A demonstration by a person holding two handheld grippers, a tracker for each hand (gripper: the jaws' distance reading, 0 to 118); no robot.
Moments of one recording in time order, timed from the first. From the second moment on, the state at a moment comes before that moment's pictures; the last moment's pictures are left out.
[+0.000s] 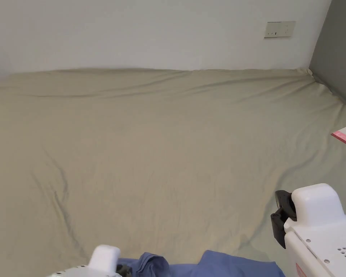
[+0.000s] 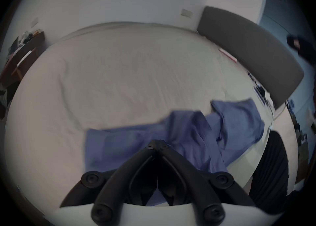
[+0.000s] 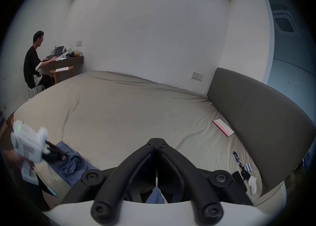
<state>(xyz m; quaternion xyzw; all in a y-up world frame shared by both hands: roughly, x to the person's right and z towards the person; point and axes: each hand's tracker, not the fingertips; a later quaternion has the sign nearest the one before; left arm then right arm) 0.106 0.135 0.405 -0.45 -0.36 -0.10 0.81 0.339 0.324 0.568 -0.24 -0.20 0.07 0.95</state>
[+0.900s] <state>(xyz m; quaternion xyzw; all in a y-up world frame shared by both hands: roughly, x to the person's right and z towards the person) 0.081 0.157 0.394 -0.45 -0.46 0.16 0.75 0.340 0.328 0.567 -0.25 -0.20 0.08 0.94</state>
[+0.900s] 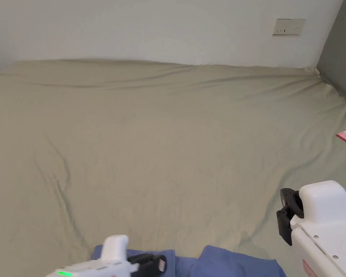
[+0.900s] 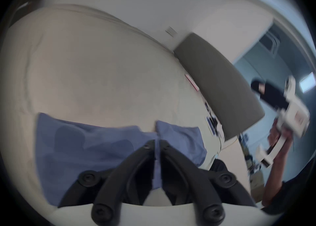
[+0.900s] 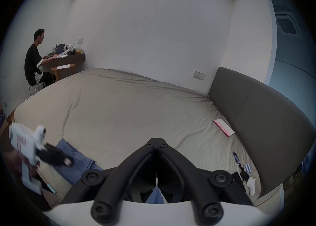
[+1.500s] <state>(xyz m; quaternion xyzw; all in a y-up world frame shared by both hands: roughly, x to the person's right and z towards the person) -0.006 0.057 0.313 -0.59 -0.40 0.39 0.59 0.328 0.318 0.556 -0.27 -0.18 0.09 0.94</state>
